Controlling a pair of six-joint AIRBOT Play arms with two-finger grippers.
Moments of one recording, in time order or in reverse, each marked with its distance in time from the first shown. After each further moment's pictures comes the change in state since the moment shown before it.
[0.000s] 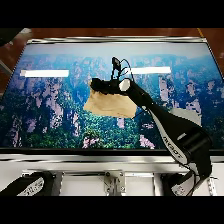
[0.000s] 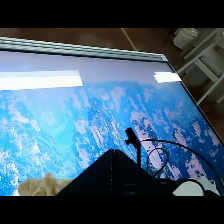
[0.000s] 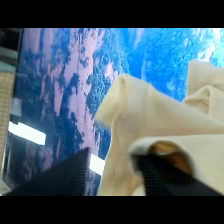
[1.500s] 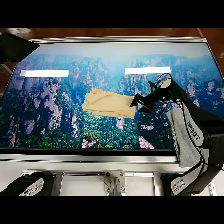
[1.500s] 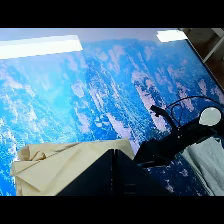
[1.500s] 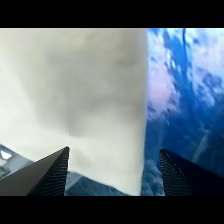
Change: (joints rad) left arm -0.058 0.031 -0.088 0.045 -0.068 0.042; right arm -0.484 -0.020 -0.171 -0.233 0.676 0.018
